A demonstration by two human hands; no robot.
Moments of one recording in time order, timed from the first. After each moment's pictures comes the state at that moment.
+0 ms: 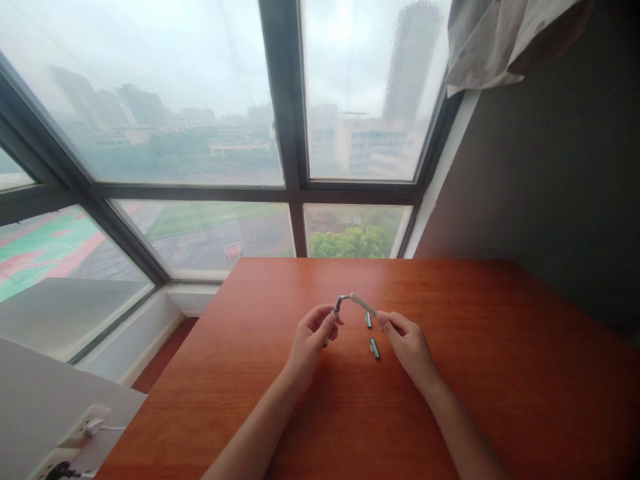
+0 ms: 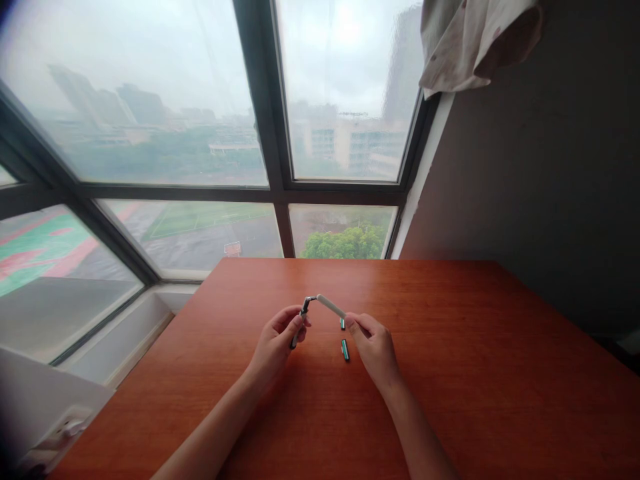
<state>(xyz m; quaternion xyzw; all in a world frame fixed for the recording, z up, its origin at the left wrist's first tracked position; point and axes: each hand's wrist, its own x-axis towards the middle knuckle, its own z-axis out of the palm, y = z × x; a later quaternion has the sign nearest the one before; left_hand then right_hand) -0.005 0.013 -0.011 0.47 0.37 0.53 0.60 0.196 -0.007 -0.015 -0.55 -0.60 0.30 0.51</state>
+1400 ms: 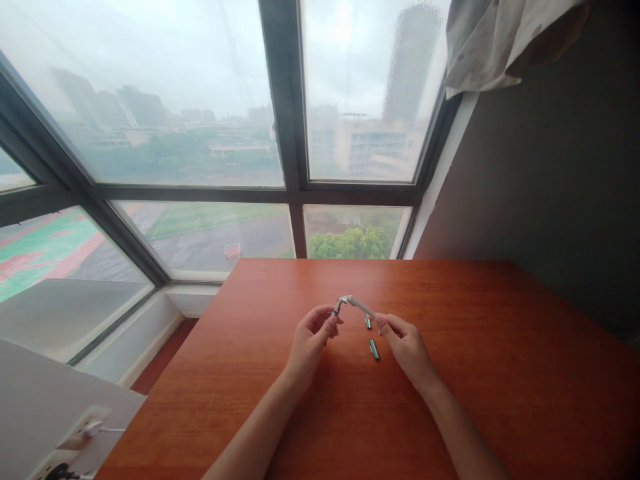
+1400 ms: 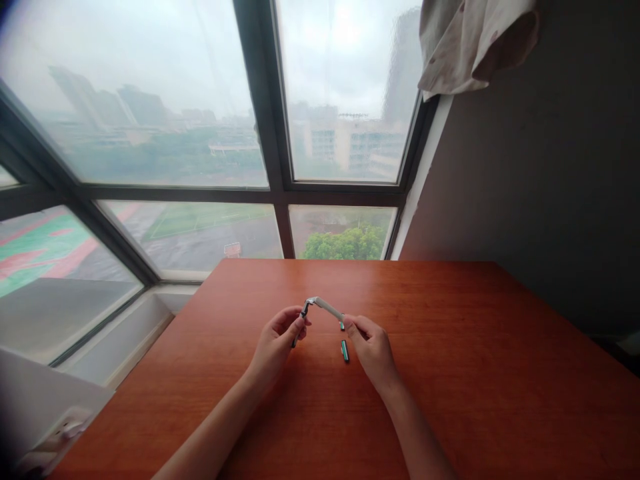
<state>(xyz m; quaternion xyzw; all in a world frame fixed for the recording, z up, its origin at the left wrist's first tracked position) -0.003 0.012 -0.010 0.48 0.40 0.54 0.57 0.196 -0.006 -0.019 -0.55 -0.60 0.33 0.49</state>
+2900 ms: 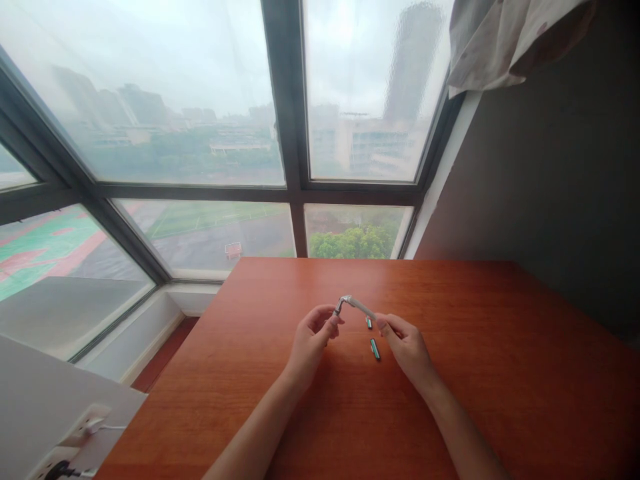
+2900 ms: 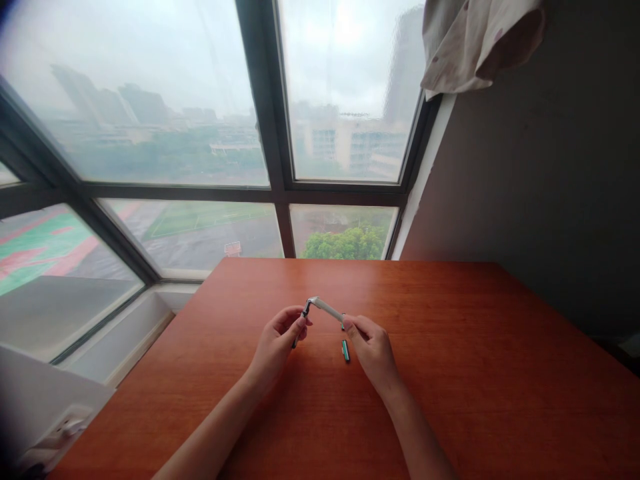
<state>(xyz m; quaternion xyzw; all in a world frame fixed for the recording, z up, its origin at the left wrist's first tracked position) -0.003 0.012 -0.009 0.48 0.39 0.53 0.58 0.194 -0.008 -0.015 -0.53 -0.62 0.31 0.49</state>
